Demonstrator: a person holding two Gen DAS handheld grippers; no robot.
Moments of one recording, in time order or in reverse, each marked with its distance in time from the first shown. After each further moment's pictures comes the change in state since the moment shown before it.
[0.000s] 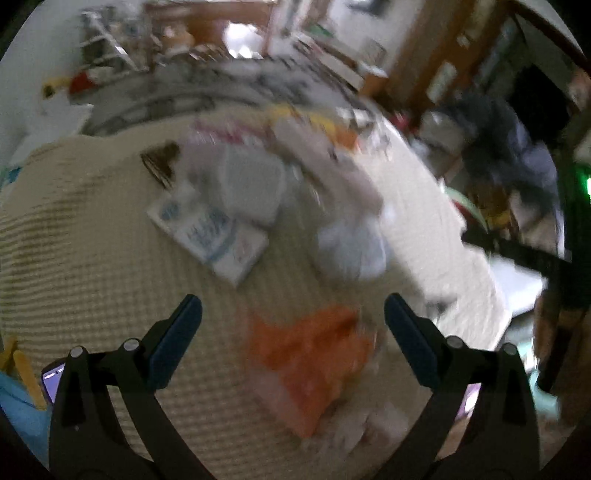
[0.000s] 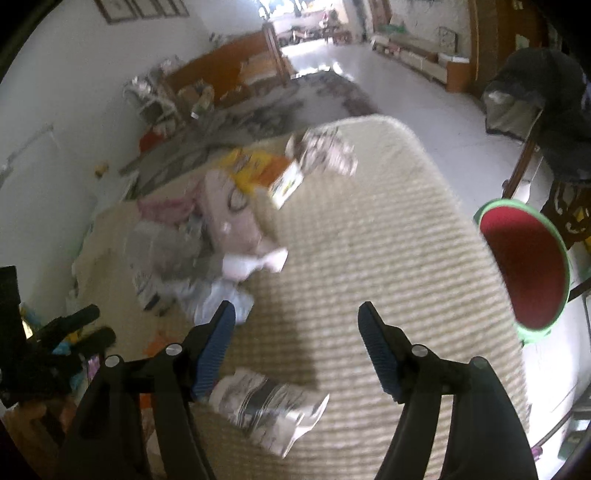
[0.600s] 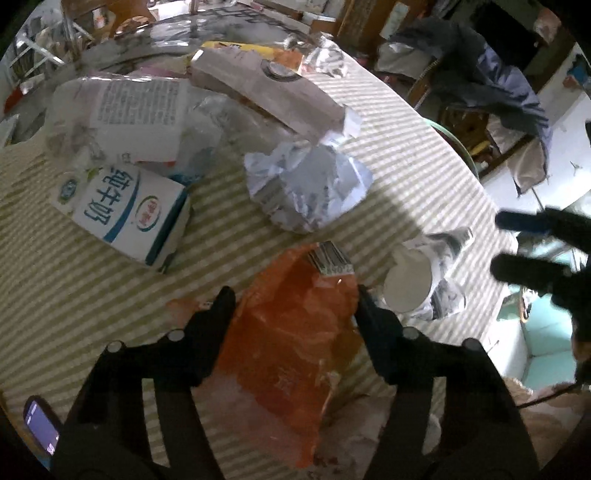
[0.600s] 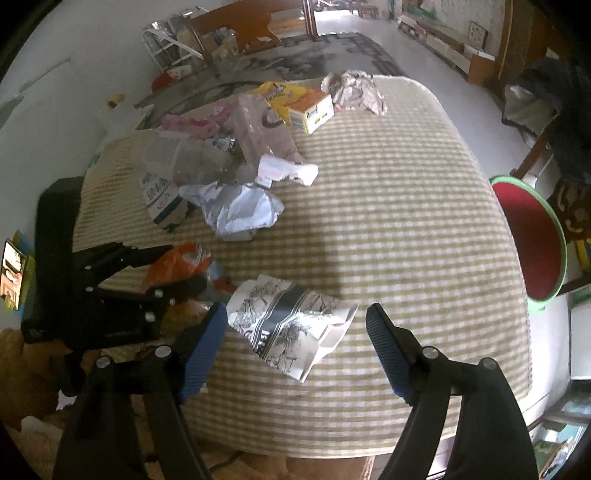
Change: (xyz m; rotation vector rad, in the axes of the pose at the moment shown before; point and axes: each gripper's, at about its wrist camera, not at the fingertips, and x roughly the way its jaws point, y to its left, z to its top) left arm 0.061 -0.019 -0.012 0.158 0.138 -0.085; right arm -0.002 0.028 -0.050 -0.096 0.138 -0.023
